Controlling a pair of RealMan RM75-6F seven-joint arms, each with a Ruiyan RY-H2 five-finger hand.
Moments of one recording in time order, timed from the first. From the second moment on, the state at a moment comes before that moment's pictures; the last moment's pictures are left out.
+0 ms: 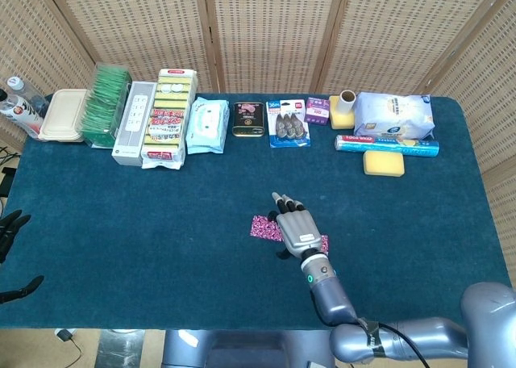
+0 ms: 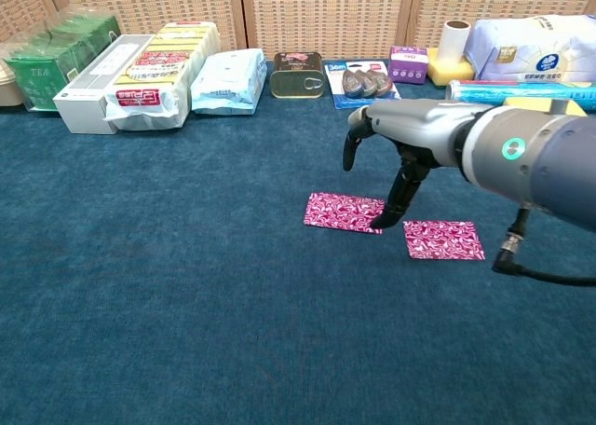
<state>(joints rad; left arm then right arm) -0.04 -0.76 0.05 -1.94 1.55 1.43 -0.16 0.86 -1.61 0.21 -1.88 -0.60 1.22 -0.84</state>
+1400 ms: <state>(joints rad) -0.05 -0.77 0.05 -1.96 1.53 1.41 -0.12 0.73 -1.55 0.06 -1.70 -0.82 1.11 -0.71</state>
